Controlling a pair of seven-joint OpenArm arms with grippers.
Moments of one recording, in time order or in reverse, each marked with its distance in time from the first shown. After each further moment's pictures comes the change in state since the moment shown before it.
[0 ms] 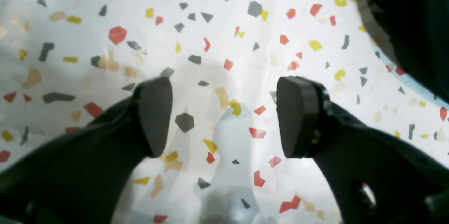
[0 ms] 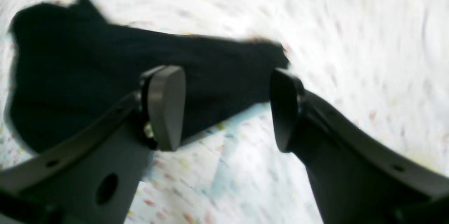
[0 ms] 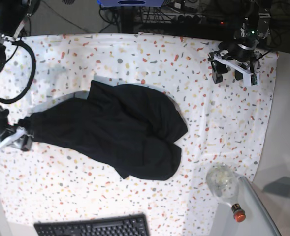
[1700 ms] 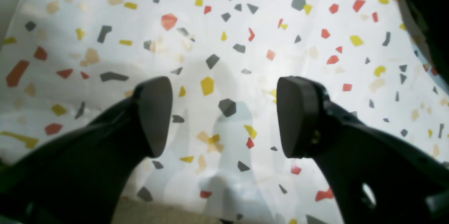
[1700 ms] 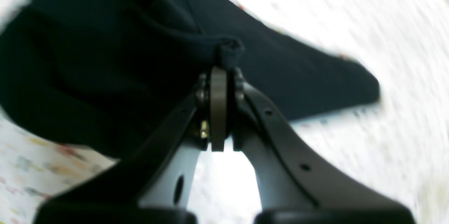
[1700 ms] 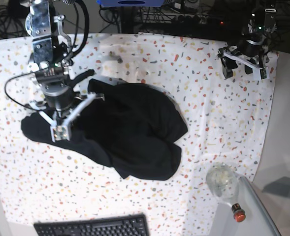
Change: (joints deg) left arm 2.4 0.2 -4.9 -0.2 0.0 -0.3 0.1; right arm -15.3 -7.5 -25.7 -0.5 -31.3 -12.5 22.5
